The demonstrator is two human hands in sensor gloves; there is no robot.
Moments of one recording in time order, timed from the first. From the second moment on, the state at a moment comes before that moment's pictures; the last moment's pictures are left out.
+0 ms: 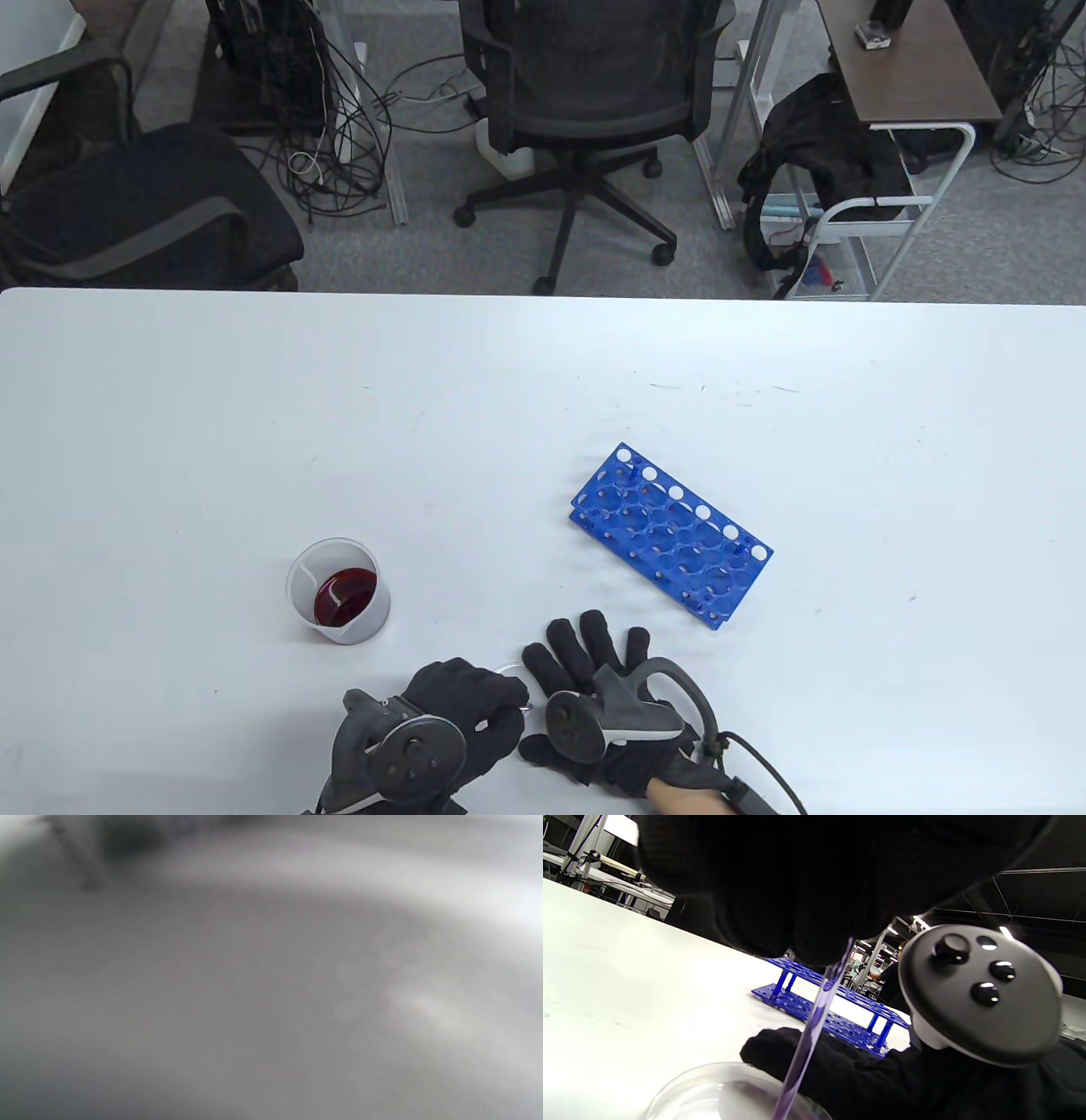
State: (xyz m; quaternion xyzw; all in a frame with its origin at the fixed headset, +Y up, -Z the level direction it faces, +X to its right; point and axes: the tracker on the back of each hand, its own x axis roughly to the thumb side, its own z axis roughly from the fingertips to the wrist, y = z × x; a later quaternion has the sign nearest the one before) left_hand -0.126 -0.698 -0.100 0.07 -0.24 0.23 0.94; right_hand 0.059 -0.819 -0.134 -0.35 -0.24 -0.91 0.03
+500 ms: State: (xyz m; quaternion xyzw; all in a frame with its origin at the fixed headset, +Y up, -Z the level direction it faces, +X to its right) left_hand -0.130 -0.694 -0.102 0.08 -0.22 0.20 0.95; right_hand 0.058 -0.819 -0.134 -0.35 -0.24 -0.91 0.03
